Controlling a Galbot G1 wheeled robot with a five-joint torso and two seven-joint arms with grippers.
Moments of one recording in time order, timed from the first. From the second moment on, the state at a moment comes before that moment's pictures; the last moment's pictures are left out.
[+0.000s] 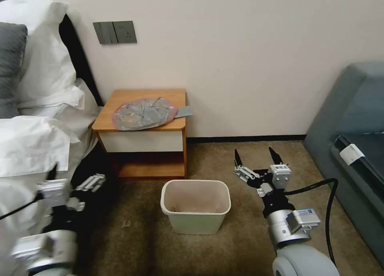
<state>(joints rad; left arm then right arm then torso) 1.86 -1.58 -0.89 -2.50 -0.17 0.09 0.05 -1.65 1.50 0.37 2.39 0.00 -0.18 0.08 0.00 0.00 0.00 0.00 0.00</state>
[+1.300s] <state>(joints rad) 1.83 -1.42 -0.87 -2.46 -0.26 0.13 0.01 -0.88 1.39 0.31 1.75 1.57 -0.34 0.21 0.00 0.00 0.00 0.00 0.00</state>
